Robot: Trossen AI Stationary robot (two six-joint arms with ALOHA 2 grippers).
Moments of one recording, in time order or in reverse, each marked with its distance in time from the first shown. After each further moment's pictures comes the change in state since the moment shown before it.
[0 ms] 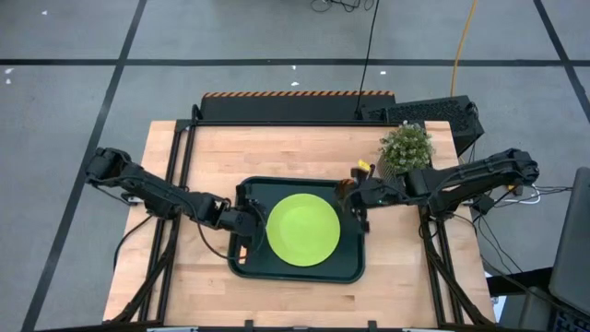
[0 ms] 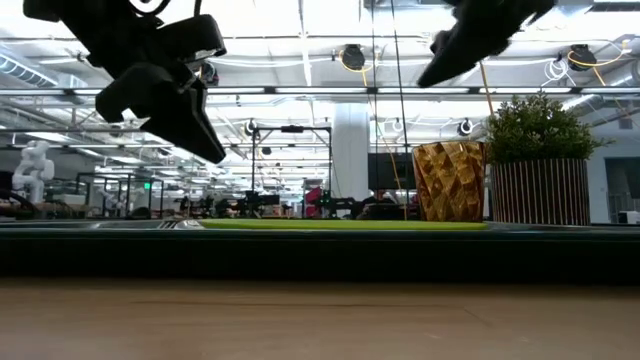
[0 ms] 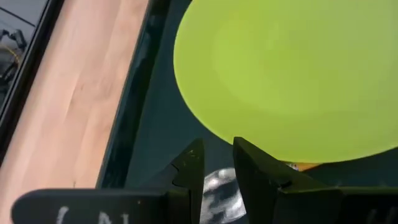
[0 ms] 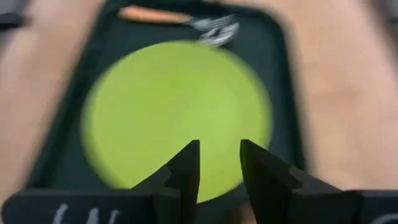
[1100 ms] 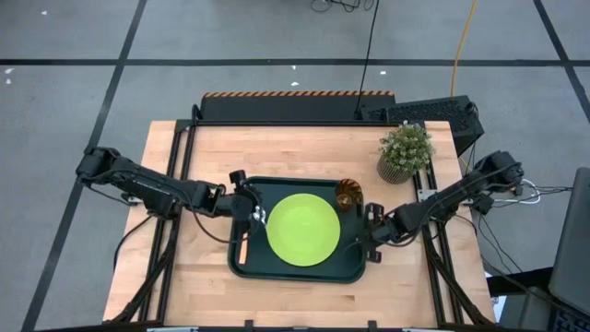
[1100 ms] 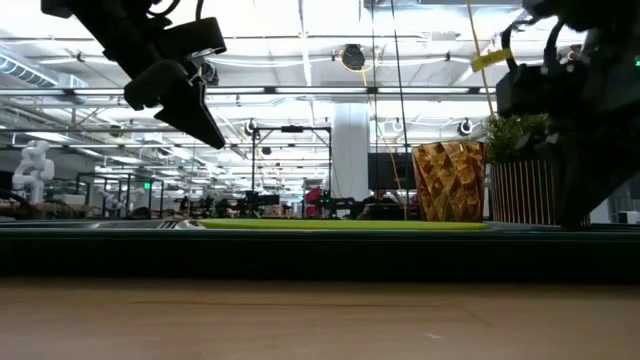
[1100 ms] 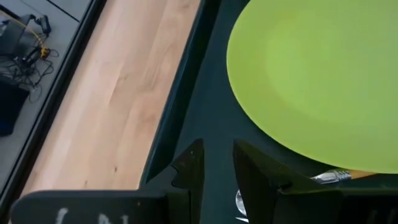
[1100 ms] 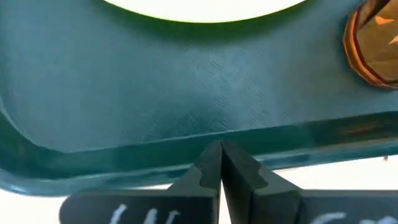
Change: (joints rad) left arm 0.106 -0.101 0.000 -0.073 -0.012 0.009; right arm 0.269 0.201 -0.226 -0.079 0.003 0.539
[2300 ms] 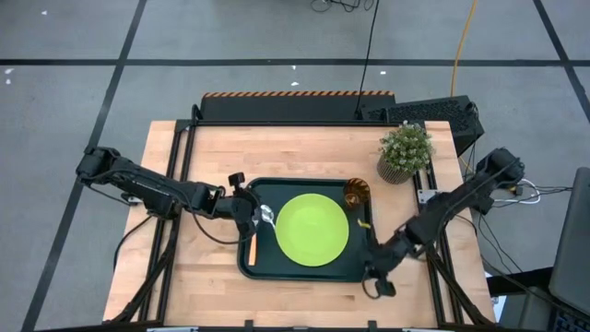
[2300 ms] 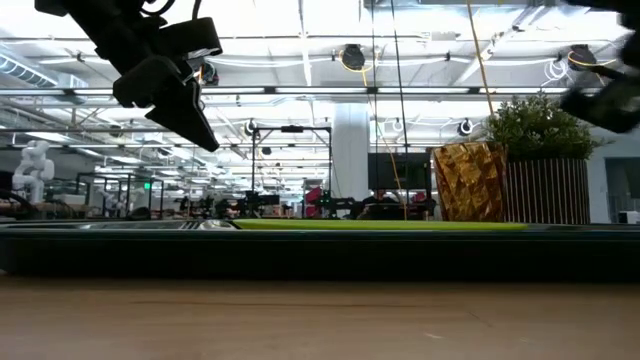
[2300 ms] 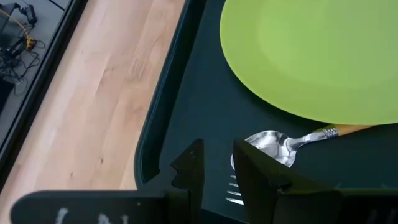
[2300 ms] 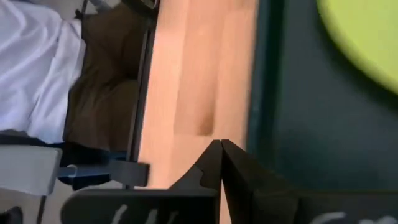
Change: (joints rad) left arm -0.017 0.000 0.000 -0.031 0.026 -0.053; right arm 0.213 -0.029 0.058 0.330 -0.265 0.122
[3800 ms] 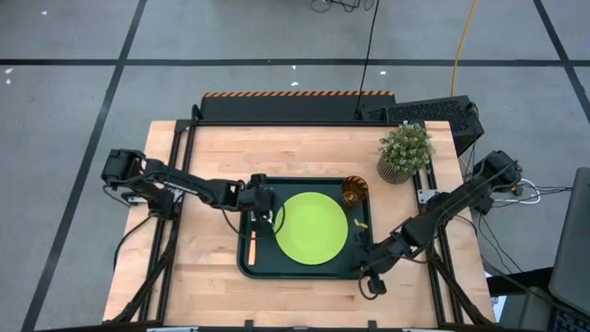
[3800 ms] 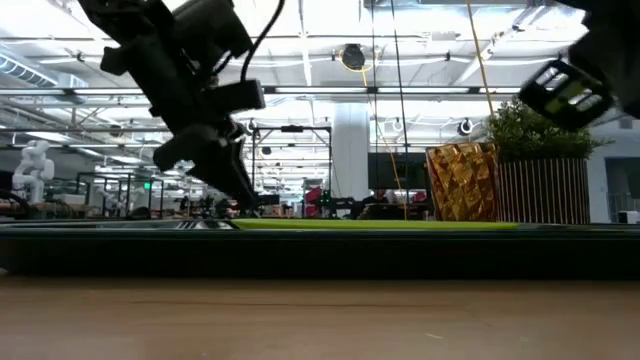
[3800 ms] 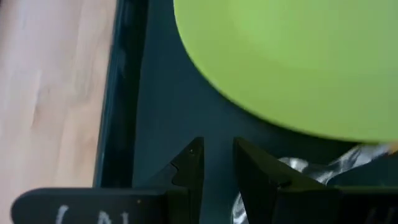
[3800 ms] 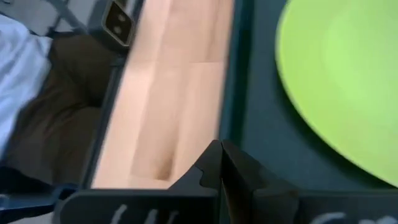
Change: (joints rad) left arm 0.155 0.254 0.000 0.266 0.220 0.286; right arm -0.029 0.031 0.000 0.076 0.163 -0.151
